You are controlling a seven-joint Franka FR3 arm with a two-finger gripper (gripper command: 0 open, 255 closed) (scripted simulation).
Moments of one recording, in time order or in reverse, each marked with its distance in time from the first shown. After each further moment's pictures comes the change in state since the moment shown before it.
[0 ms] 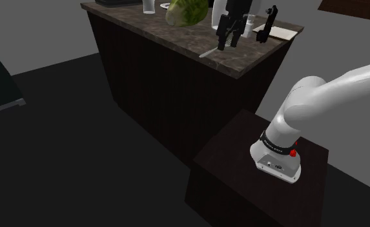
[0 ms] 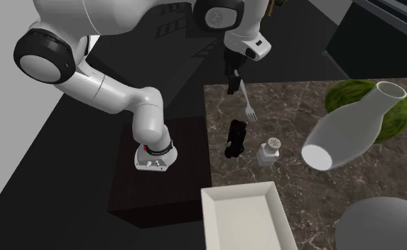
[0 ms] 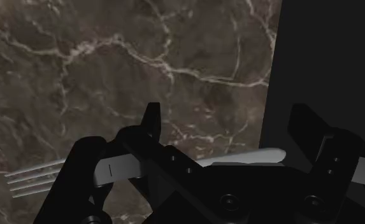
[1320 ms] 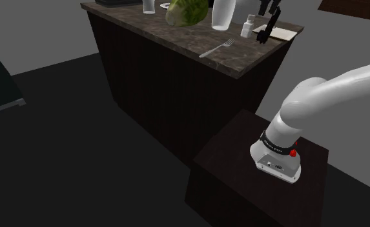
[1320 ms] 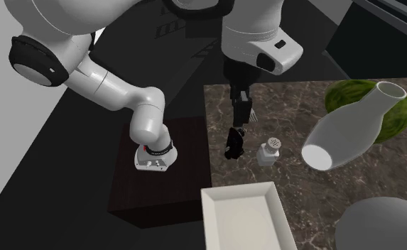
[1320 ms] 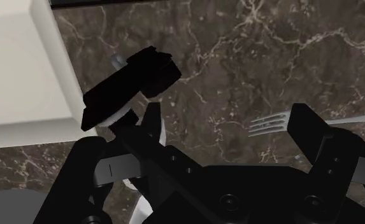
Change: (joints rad) arm -0.128 0.027 -0.273 0.281 -0.291 -0.158 -0.301
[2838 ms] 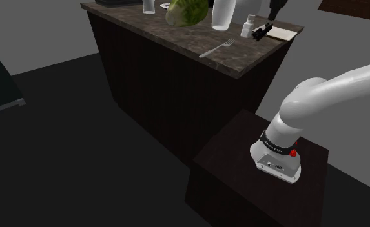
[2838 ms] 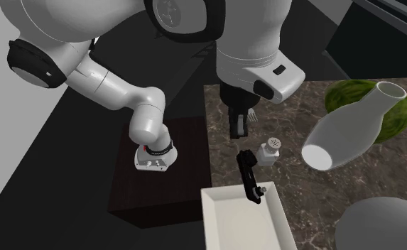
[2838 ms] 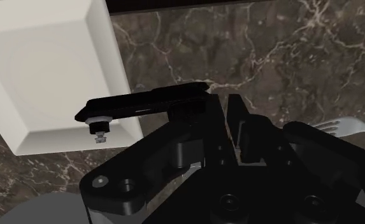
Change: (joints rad) arm -0.025 0.002 -0.083 -0.015 -0.071 0.060 -0.079
